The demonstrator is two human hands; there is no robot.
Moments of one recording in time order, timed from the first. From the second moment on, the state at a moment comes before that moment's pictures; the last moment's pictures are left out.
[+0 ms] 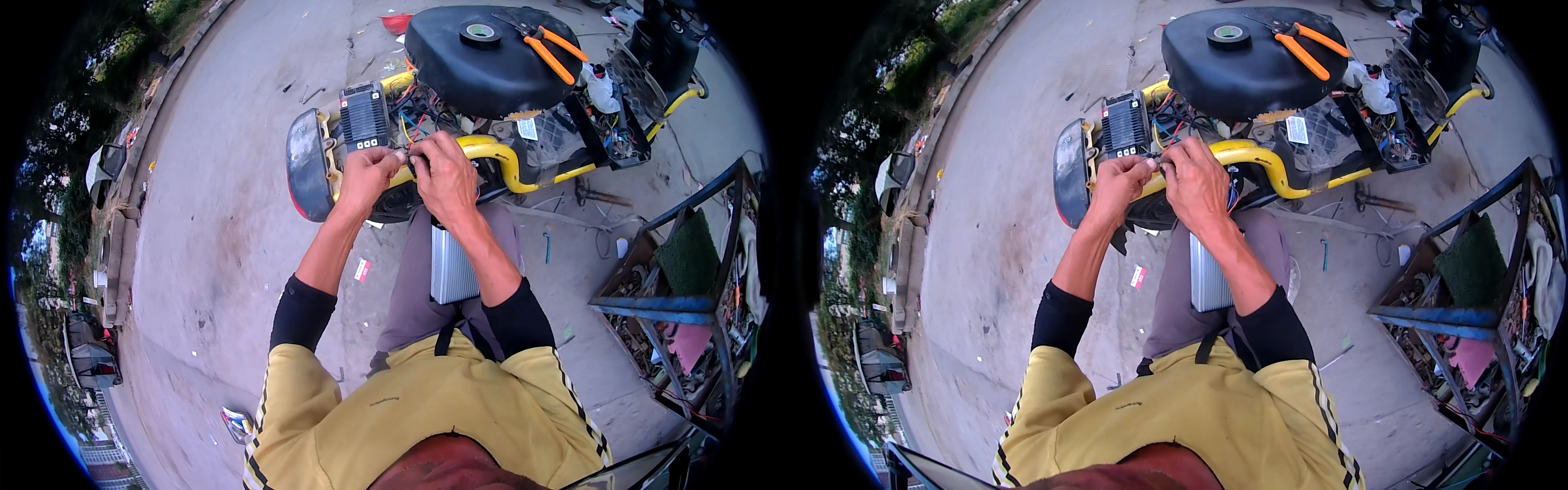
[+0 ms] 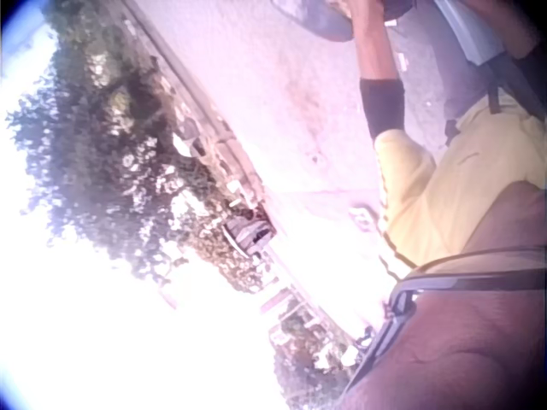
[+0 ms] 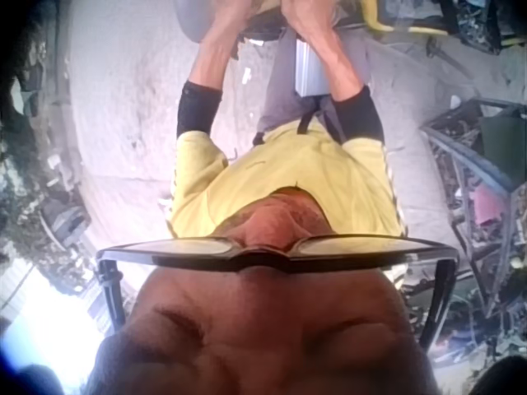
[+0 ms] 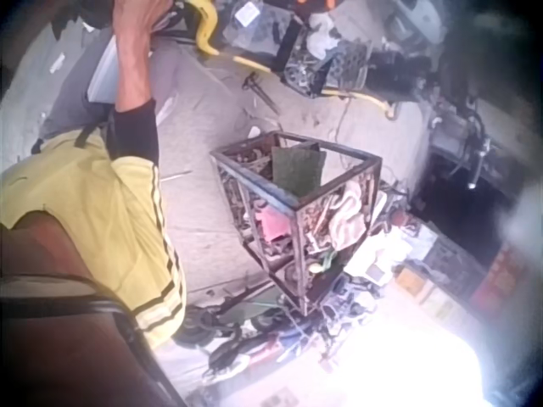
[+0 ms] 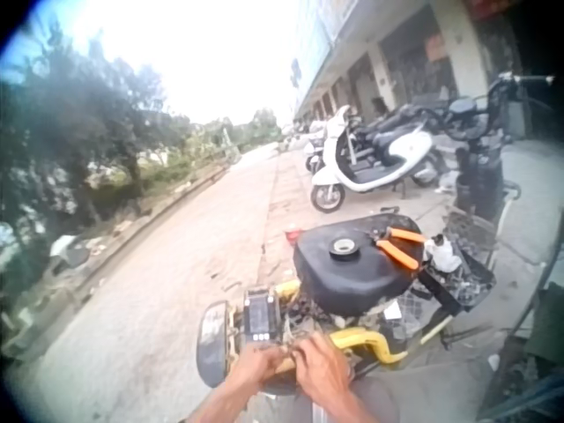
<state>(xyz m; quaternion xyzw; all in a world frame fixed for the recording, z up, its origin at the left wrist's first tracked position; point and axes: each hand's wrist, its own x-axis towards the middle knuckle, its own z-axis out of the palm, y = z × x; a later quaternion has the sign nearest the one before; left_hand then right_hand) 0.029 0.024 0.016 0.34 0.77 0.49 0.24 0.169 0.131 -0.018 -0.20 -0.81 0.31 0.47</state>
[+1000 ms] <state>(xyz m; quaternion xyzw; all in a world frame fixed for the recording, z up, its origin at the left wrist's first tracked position) 0.050 0.013 0.022 0.60 0.72 0.20 -0.29 0.171 0.132 -0.017 -0.23 -0.80 0.35 0.44</state>
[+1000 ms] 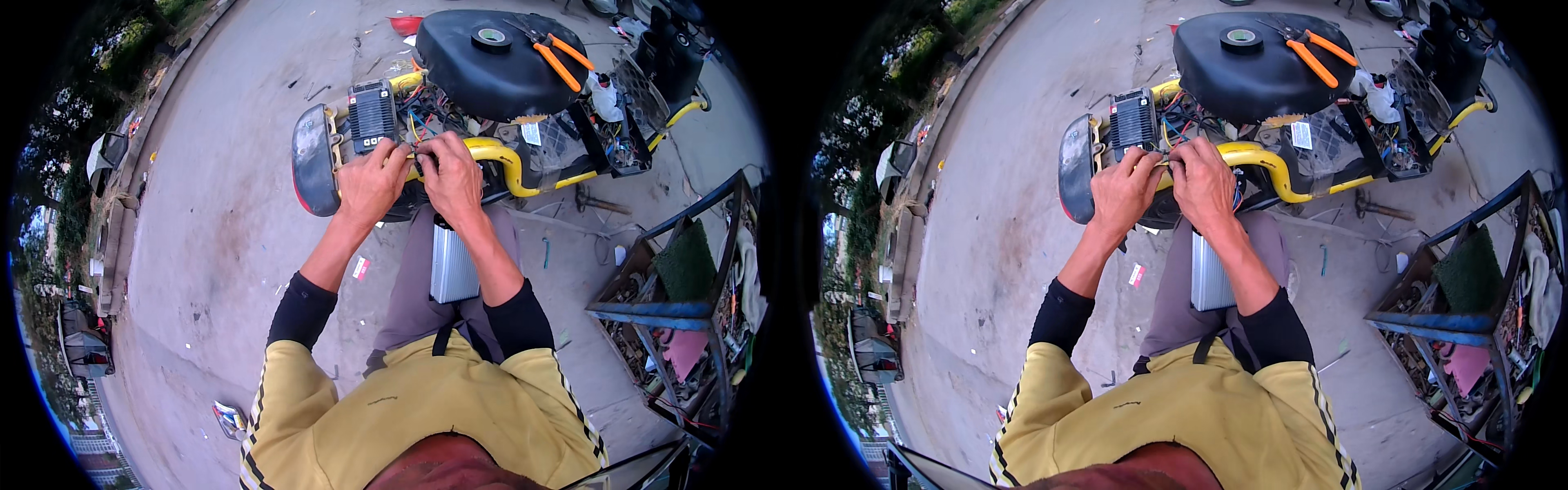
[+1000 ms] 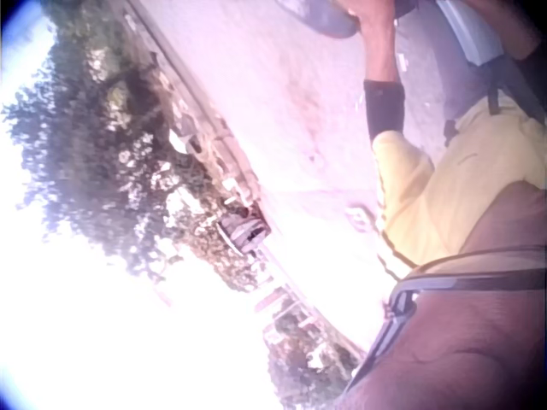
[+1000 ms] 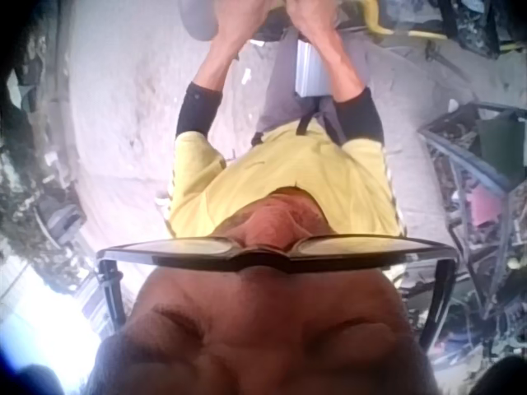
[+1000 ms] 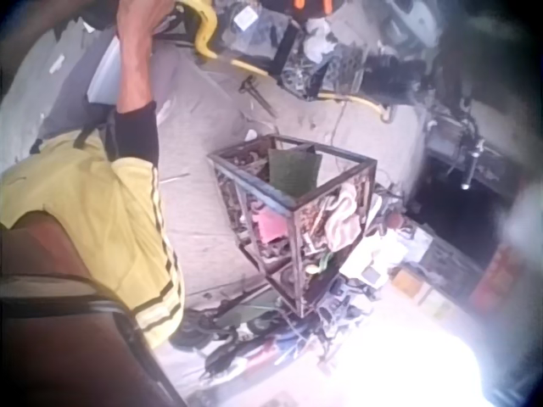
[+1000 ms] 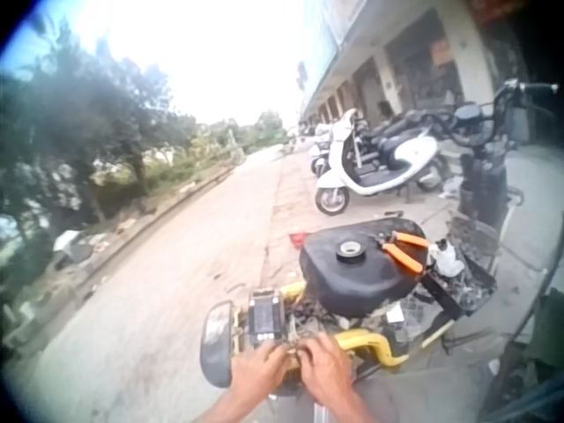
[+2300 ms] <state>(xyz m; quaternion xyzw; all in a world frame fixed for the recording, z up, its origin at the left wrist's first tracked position) 0.053 0.013 0.013 0.50 0.76 0.42 -0.05 0.171 0.129 -0.017 -0.22 -0.80 0.35 0.43</state>
